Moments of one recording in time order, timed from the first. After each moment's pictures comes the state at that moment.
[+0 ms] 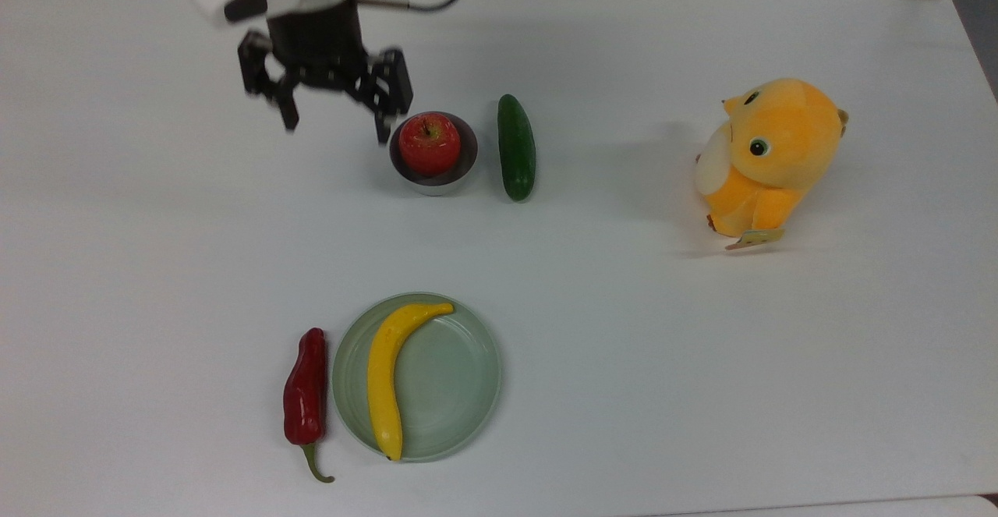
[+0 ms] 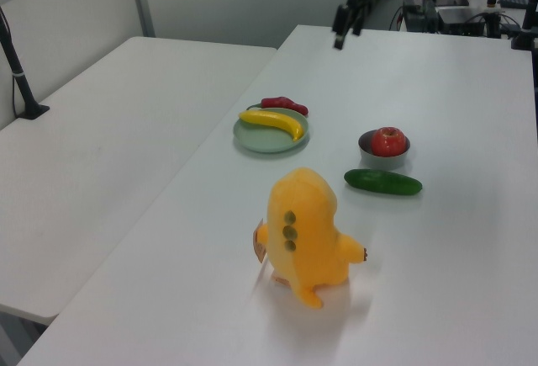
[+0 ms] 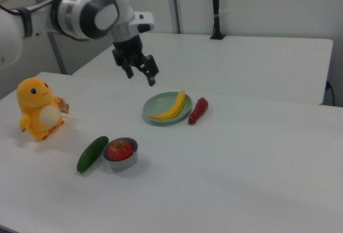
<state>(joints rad) 0.00 0.25 -0.03 -1.50 0.01 1.96 0.10</state>
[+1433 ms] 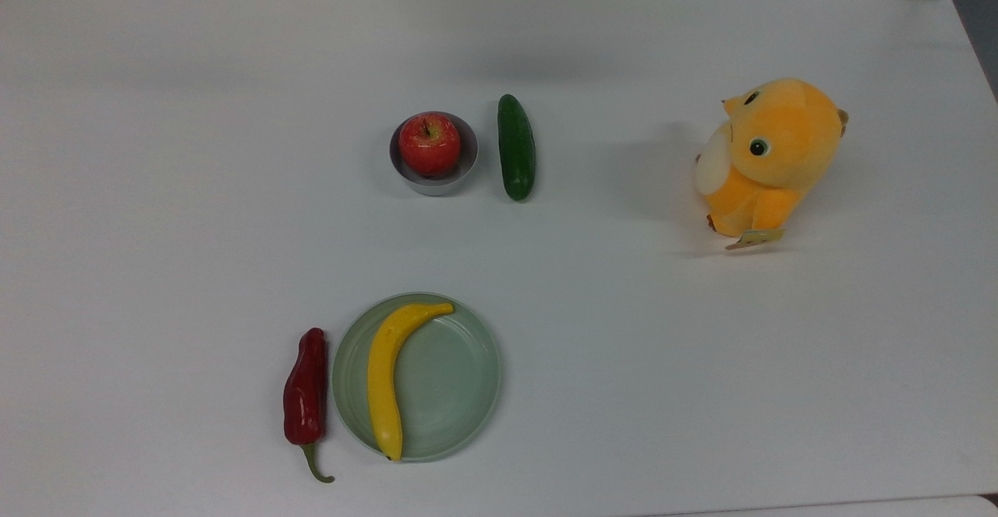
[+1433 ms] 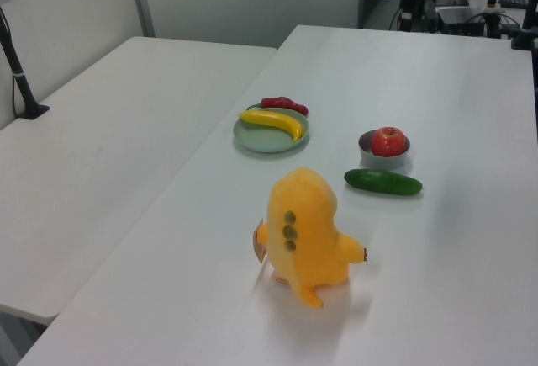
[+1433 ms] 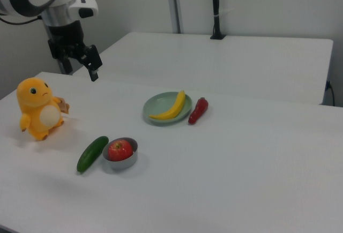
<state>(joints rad) 0.13 -0.08 -0.04 -1.69 0.08 1.71 0.07</state>
